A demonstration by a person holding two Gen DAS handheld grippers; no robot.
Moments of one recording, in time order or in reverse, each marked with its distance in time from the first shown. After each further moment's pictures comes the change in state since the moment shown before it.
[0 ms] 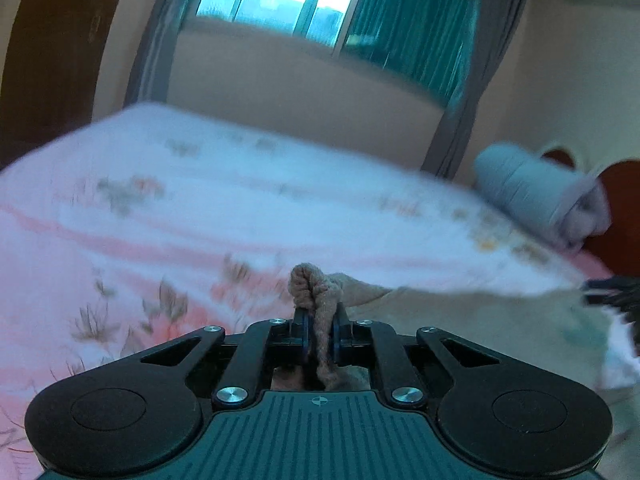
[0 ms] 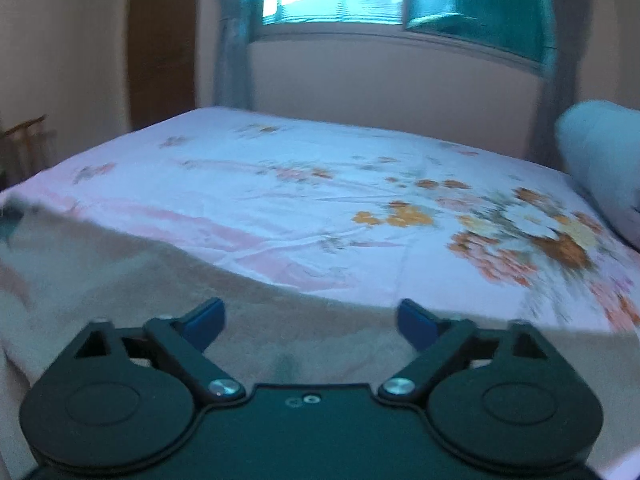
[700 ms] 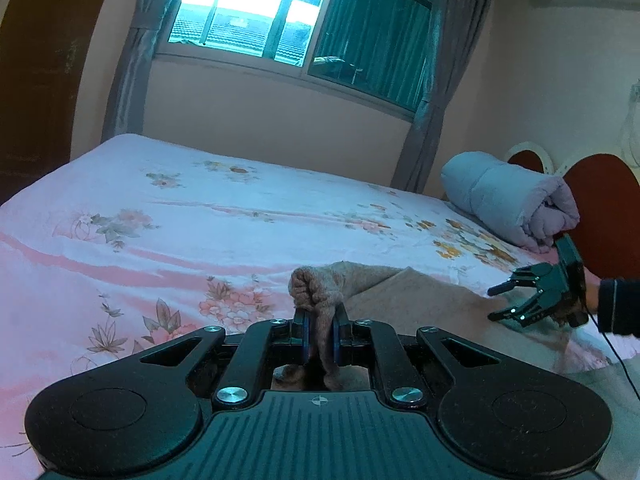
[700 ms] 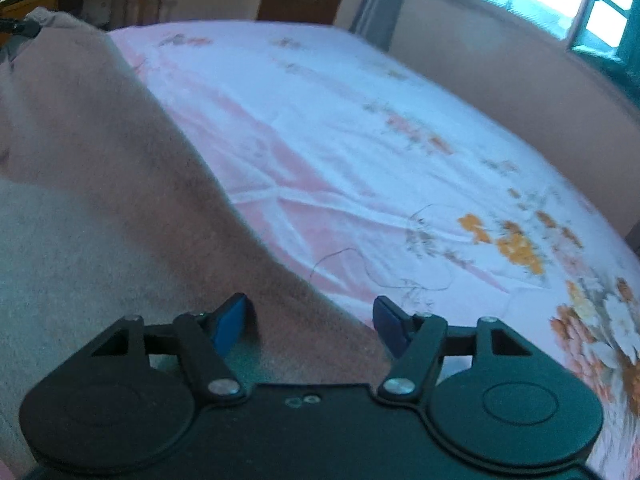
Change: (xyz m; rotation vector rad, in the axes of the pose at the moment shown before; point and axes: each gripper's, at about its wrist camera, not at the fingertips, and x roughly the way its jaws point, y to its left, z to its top) left arm -0.049 -0.008 0.004 0.075 -0.028 -0.059; right arm 0.116 0.016 0.013 -0.428 0.203 0.226
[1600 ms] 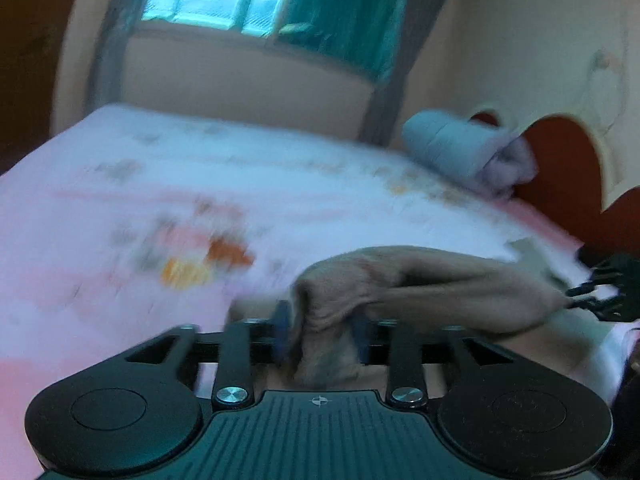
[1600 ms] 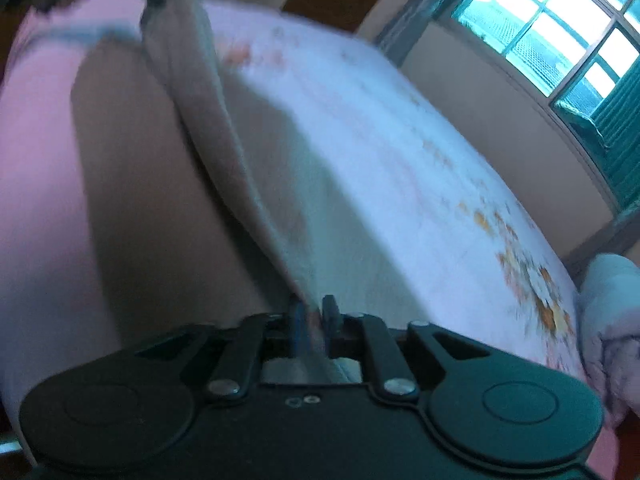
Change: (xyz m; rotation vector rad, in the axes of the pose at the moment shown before) left arm -0.122 -0.012 -0.075 0.021 0.127 -0.045; right arm -0.214 0.238 -0.086 -0.172 0.083 -0.207
